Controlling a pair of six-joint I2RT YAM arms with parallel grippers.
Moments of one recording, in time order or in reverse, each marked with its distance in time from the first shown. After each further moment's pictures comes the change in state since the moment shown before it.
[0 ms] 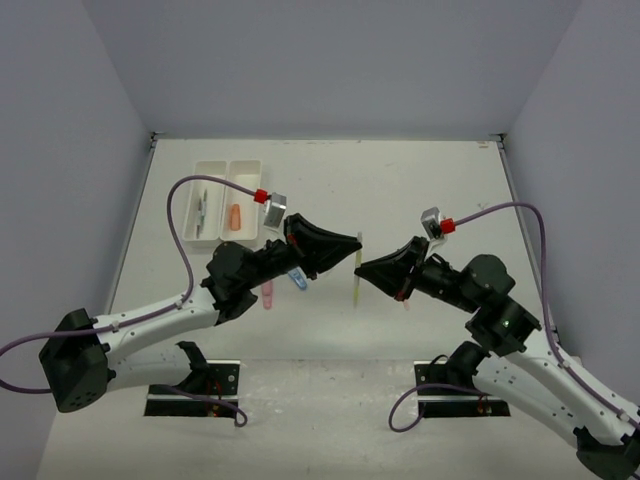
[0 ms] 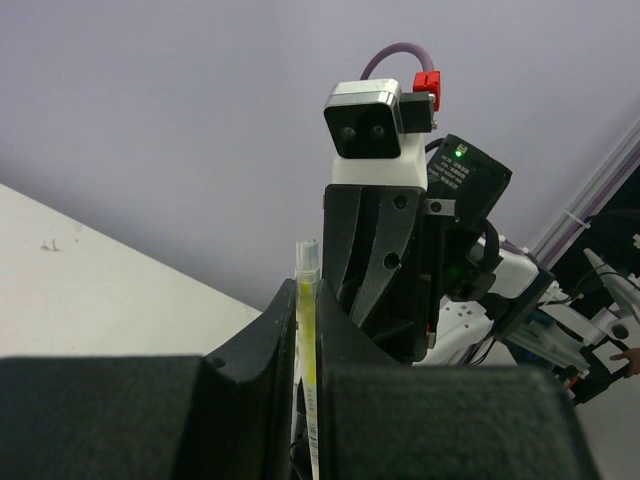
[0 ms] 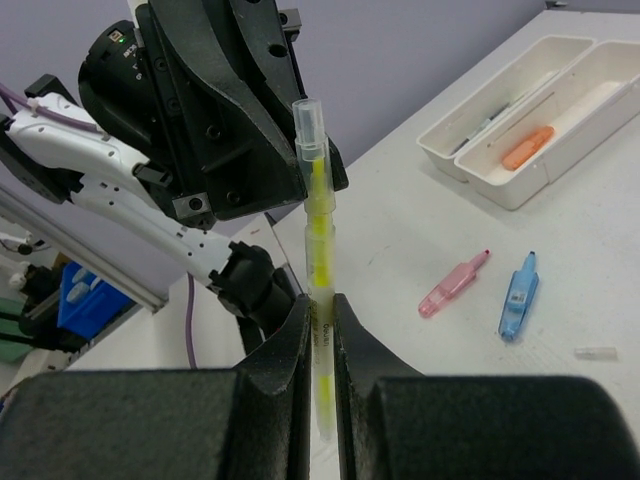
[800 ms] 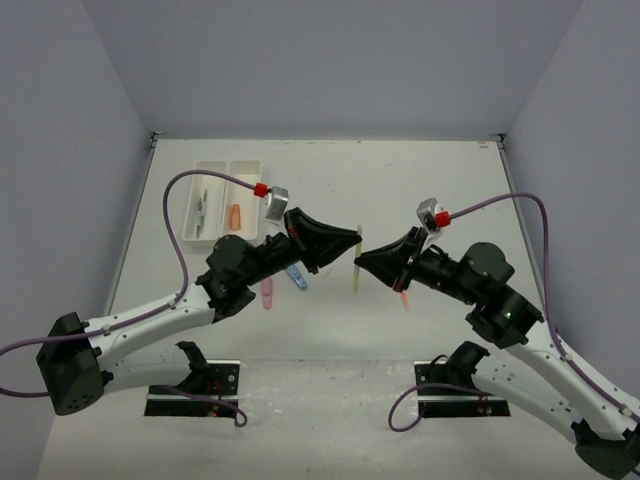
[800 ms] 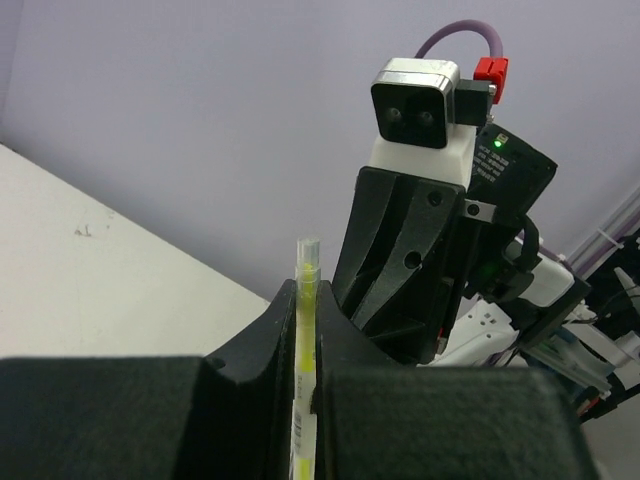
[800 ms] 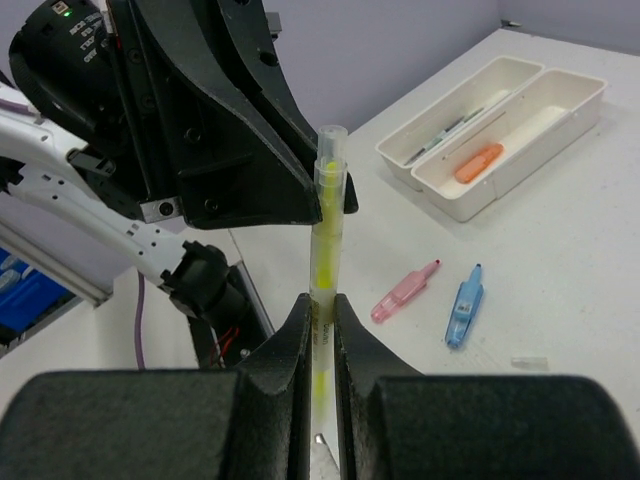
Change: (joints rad) left arm 0.001 -0.020 0.059 -0.140 -0.055 0.024; right arm -0.003 0.074 0.118 -0.090 0.018 -0.148
